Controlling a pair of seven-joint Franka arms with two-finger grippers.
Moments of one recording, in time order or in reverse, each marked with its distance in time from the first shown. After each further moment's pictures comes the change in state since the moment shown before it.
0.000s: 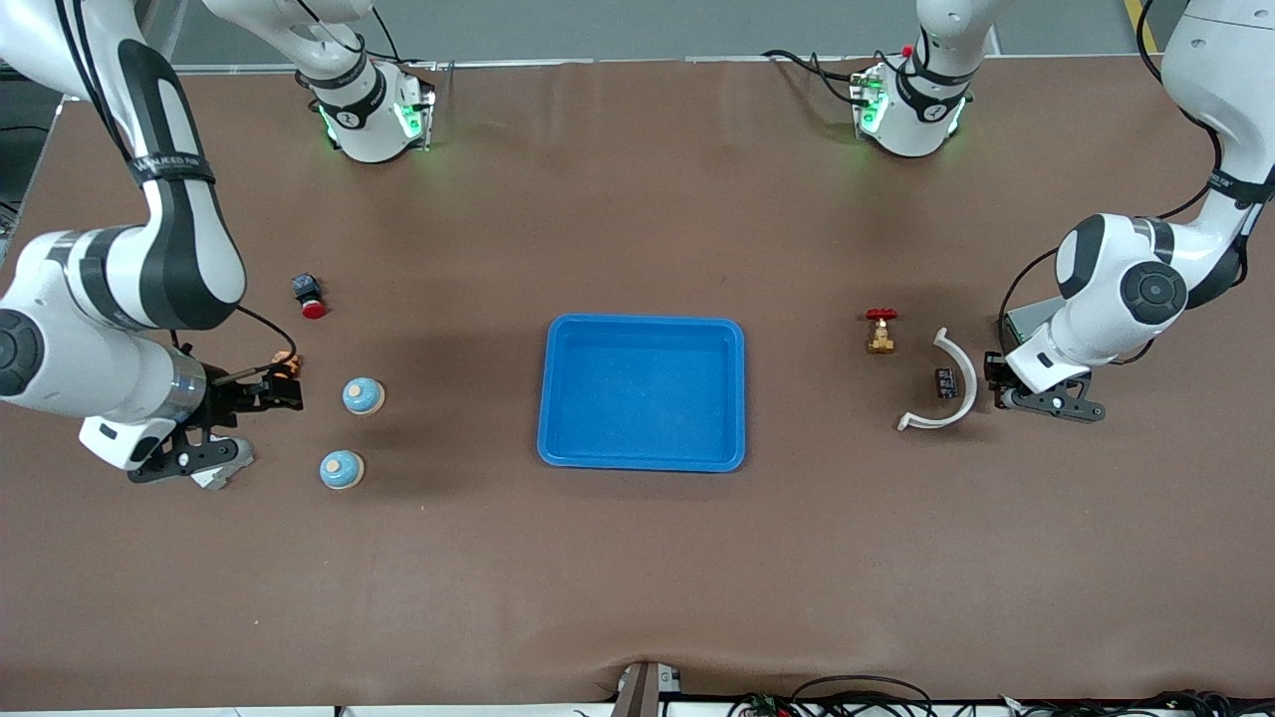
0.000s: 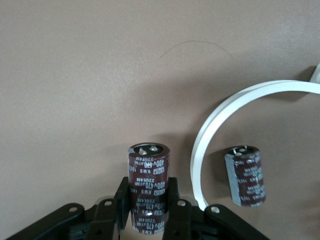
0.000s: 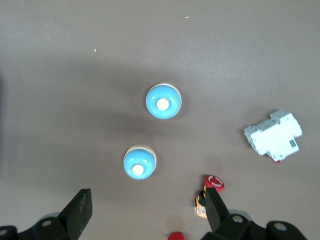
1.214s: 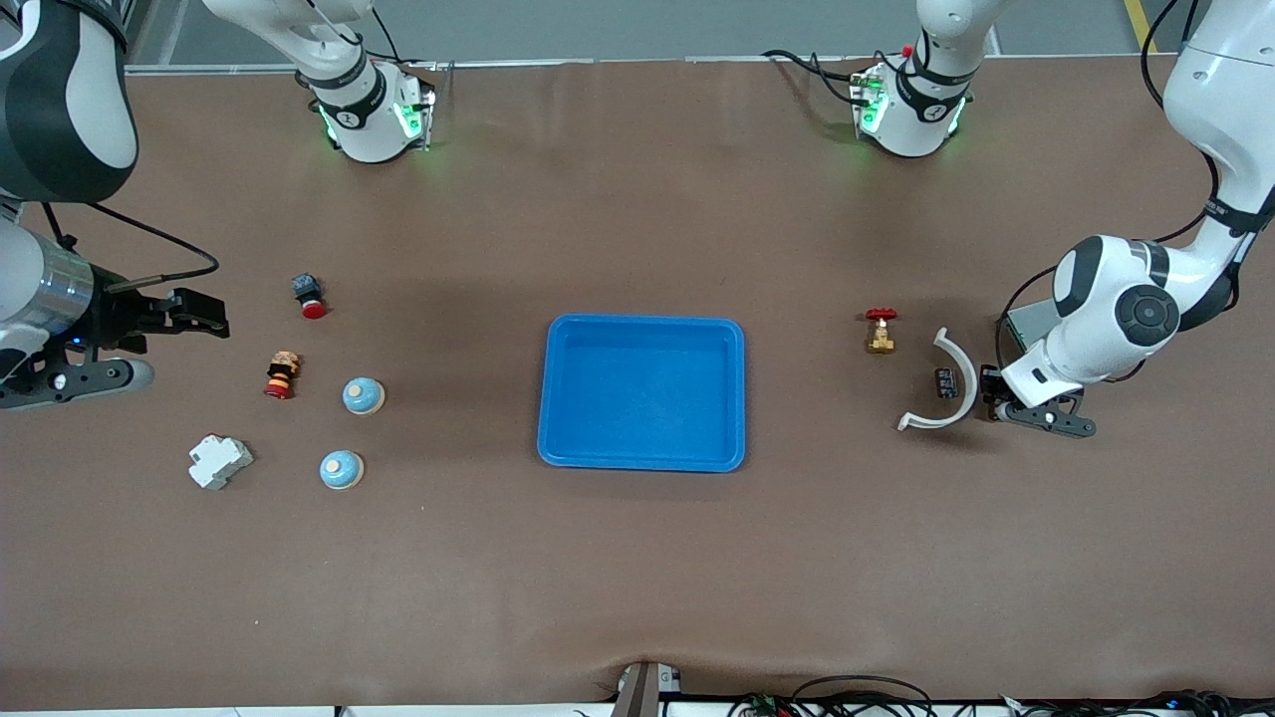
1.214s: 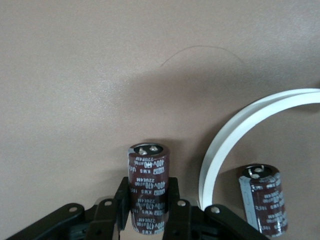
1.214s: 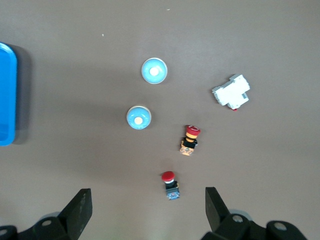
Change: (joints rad) left arm 0.004 0.090 0.005 0.059 0.052 0.000 -0.001; right arm 0.001 -0.129 0.015 0.207 -0.074 -0.361 0.049
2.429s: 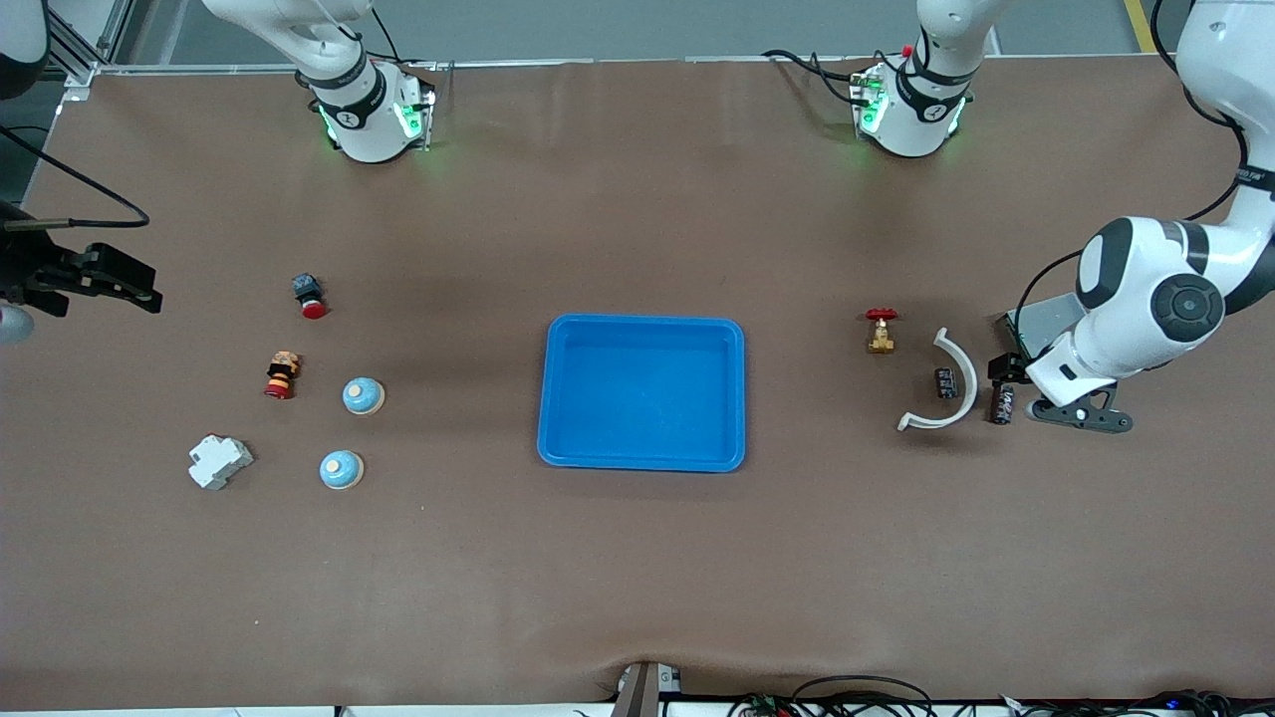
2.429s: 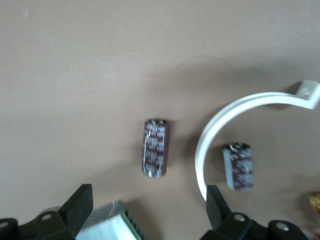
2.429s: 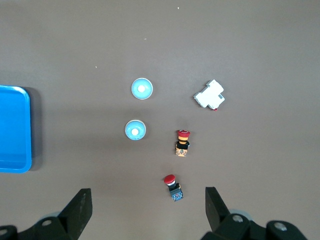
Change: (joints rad) left arm 0.002 -0.153 -0.069 0.076 -0.147 -0.281 -0.001; right arm 0.013 -0.098 -0.065 0.046 0.034 -0.025 0.114
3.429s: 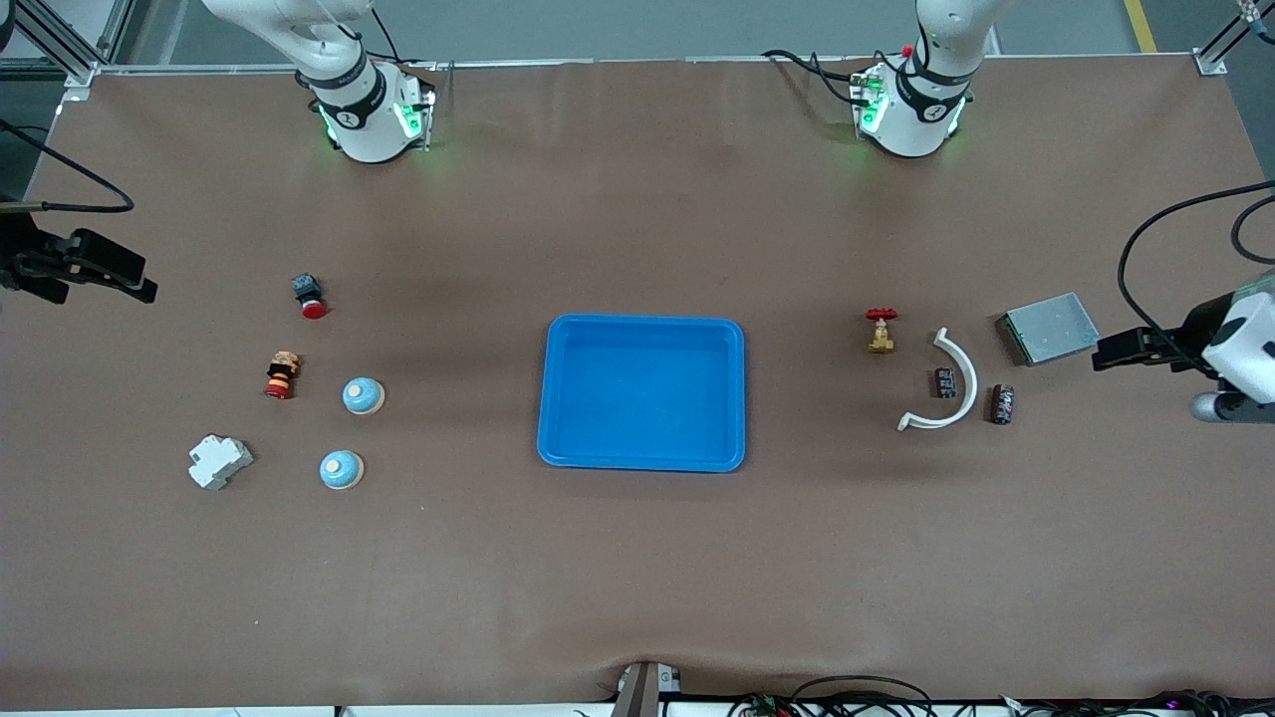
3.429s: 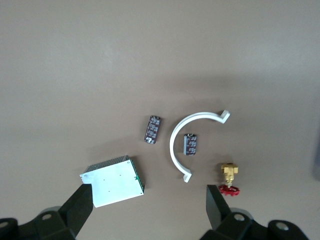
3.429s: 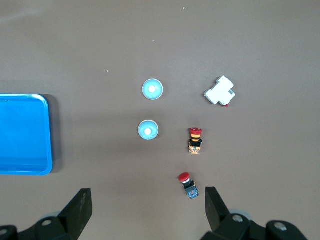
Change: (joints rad) left arm -0.001 -0.086 -0.071 0.507 -0.218 -0.543 -0.028; right arm 0.000 -0.022 -0.011 0.000 0.062 -0.010 0.047
